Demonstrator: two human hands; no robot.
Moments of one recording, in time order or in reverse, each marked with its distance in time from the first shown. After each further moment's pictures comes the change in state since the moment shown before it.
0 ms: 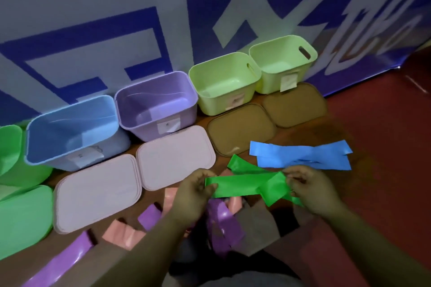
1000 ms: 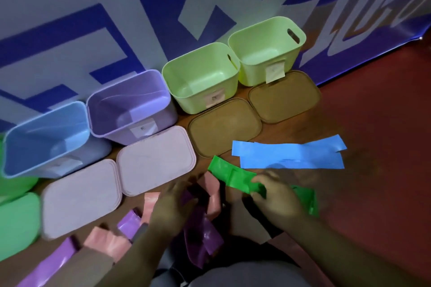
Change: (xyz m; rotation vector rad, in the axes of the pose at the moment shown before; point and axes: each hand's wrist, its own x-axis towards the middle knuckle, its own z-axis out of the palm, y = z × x) left_hand 0.008 -0.013 0.026 0.748 0.079 0.010; right_hand 0.027 0.039 0.013 -0.397 -0.161 -0.269
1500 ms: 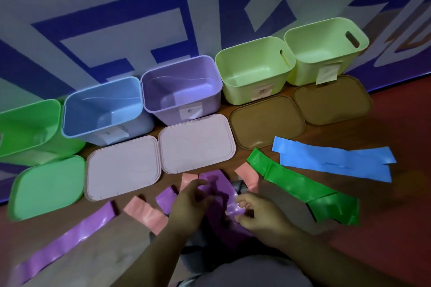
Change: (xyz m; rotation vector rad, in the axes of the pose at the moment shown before) left_hand -0.047 -0.037 -0.027 -0.402 0.031 -0.327; right_hand -0.022 -0.086 0.089 0.252 -0.387 0.001
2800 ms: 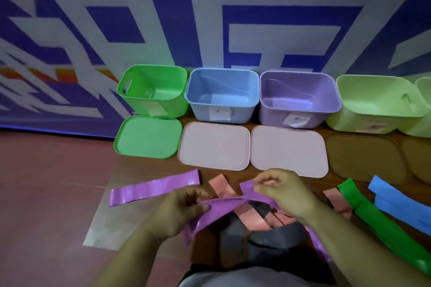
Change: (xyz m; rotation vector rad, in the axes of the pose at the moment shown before) left_hand -0.092 -0.144 -0.197 -0.425 -0.006 0.050; right_hand 0.047 -0.189 0.094 0.190 -0.119 -0.103
